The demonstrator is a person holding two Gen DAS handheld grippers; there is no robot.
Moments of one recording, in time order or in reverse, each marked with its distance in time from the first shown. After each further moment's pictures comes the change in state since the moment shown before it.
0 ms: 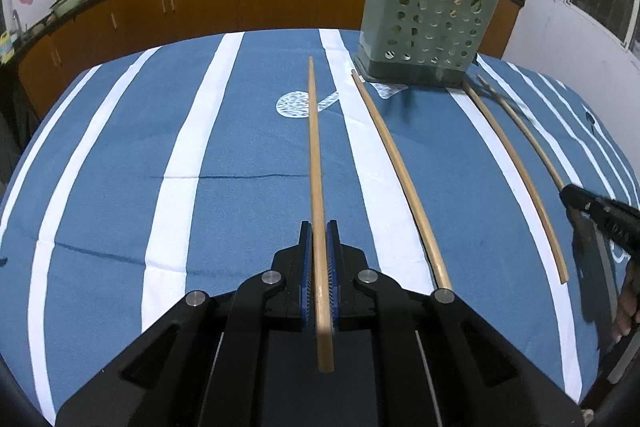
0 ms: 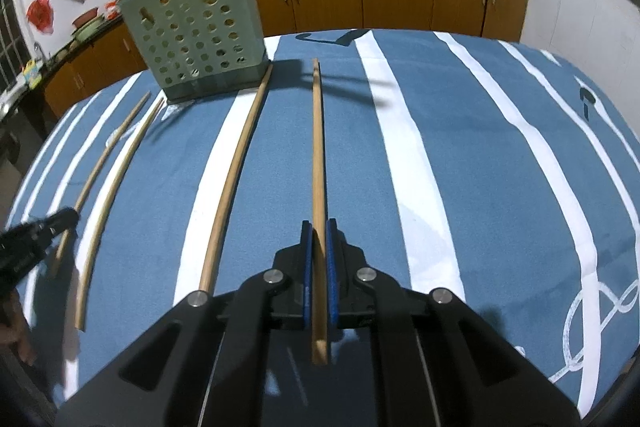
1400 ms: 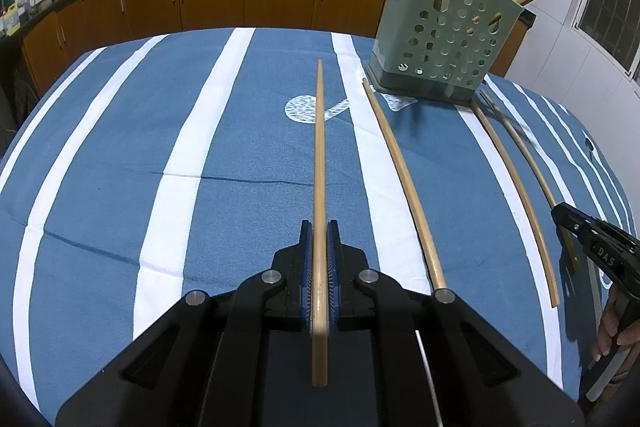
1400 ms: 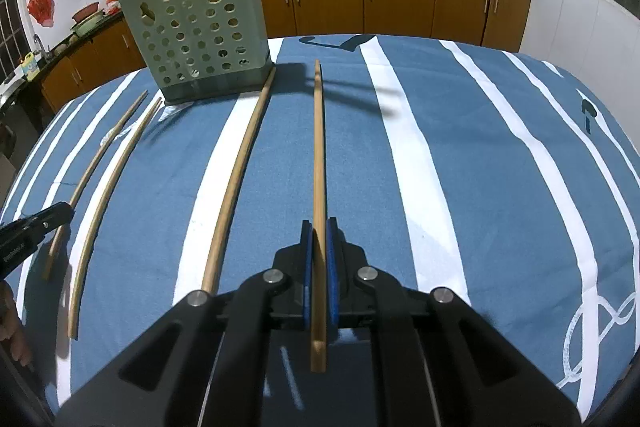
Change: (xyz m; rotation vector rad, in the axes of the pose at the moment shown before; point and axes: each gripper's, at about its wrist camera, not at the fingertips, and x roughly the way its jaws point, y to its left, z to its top) left arm 0.004 0.011 0.003 -0.092 -0.008 -0.032; right arm 0.009 0.011 0.002 -0.044 -0.011 -0.032
